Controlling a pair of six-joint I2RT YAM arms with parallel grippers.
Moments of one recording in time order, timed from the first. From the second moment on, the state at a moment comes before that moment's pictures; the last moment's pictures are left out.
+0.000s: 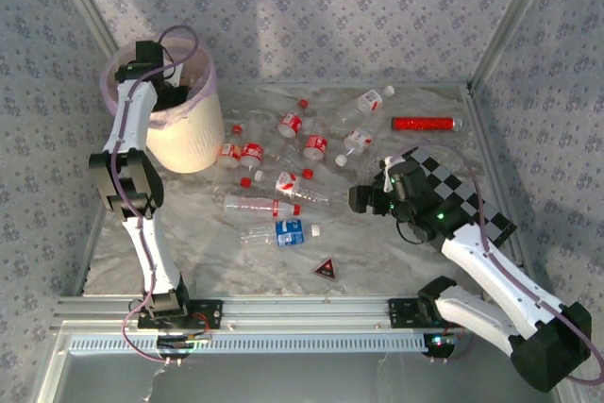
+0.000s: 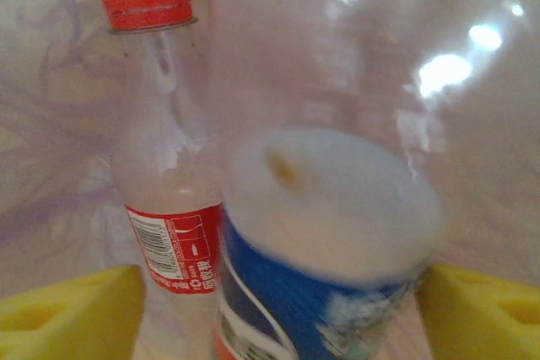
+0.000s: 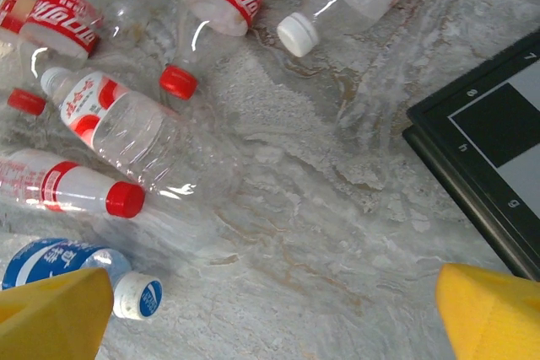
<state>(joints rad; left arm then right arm) 0.07 2.09 2.10 -1.05 0.15 0.05 0.53 0.90 0.74 -0.57 0.03 0.42</state>
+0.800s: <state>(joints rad) 0.05 1.78 2.20 -1.14 0.07 0.06 0.41 1.53 1.17 -0.63 0.15 0.71</state>
